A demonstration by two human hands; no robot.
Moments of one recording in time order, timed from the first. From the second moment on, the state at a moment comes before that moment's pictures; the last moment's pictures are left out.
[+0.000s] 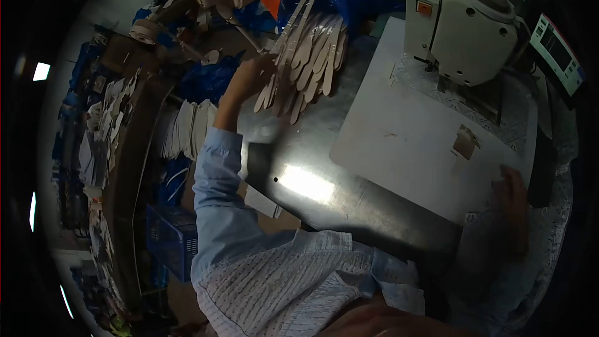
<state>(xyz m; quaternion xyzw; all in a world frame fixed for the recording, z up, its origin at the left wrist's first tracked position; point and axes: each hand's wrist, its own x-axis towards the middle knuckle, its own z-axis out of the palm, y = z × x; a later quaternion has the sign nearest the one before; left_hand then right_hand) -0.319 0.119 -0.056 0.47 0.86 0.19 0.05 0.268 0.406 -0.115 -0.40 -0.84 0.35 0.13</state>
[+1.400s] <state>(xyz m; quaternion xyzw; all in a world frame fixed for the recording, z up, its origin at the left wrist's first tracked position) -0.049 0.220 -0.064 0.68 0.47 0.40 0.39 0.197 0.344 -0.023 -0.25 -0.79 0.48 0.29</state>
